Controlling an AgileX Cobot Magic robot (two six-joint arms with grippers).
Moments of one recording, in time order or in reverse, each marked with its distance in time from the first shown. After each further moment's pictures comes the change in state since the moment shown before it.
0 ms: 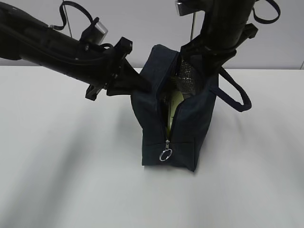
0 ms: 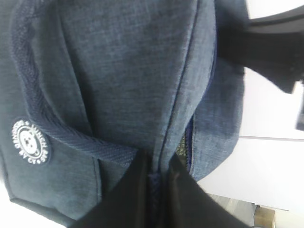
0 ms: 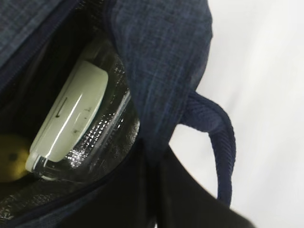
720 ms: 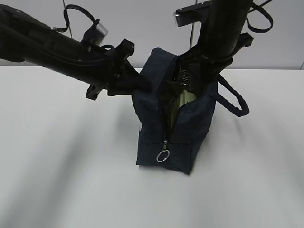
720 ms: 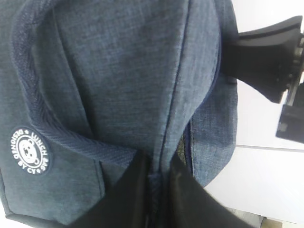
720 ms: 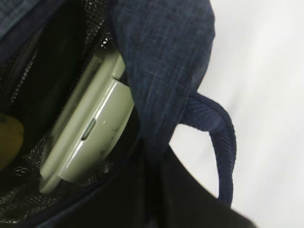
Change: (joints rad) left arm -0.007 0.018 0.000 -0.006 -0.052 0.007; right arm 0.000 0.050 0.000 -0.001 -0.008 0.003
